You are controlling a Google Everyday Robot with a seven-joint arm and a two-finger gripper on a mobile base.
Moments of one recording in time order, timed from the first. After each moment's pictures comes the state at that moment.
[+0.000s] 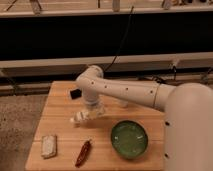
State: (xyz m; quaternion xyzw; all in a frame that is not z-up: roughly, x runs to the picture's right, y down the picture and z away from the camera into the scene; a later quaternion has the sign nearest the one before) arm -0.062 0.130 0.787 -0.34 -0.11 -0.17 0.92
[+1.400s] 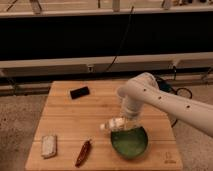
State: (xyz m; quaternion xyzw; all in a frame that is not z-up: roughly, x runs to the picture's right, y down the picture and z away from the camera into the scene) arm 0.106 0.182 0.717 -0.37 -0.11 -0.06 0.92
